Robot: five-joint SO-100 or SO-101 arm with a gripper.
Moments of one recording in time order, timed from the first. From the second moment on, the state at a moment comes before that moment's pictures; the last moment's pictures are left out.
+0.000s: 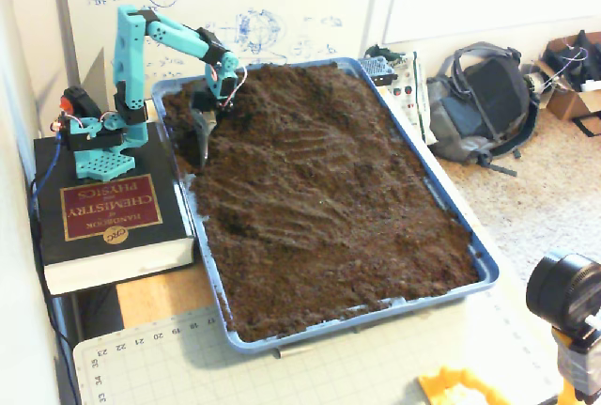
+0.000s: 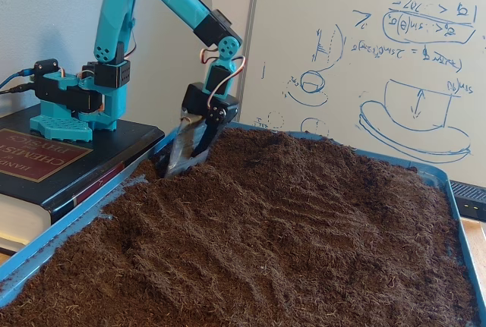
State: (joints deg) arm -11.9 79.4 117.9 60.2 14.5
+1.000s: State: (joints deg) arm -12.0 66.2 92.1 60.9 12.1
